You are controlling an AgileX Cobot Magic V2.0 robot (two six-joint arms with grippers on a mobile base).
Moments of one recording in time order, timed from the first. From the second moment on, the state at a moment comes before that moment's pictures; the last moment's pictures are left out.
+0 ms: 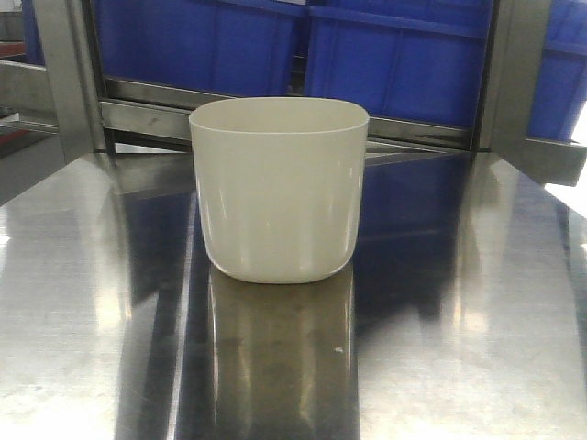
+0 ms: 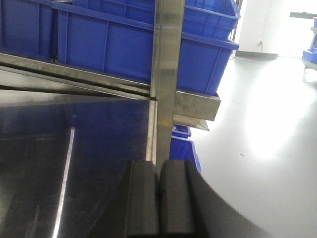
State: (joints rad) left arm -0.13 -0.01 0.01 -0.07 0.08 0.10; right arm -0.03 0.01 -0.05 -0.01 0.13 -0.01
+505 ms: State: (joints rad) left arm -0.13 -0.01 0.01 -0.07 0.08 0.10; right arm -0.03 0.37 -0.32 -0.05 0.38 -0.01
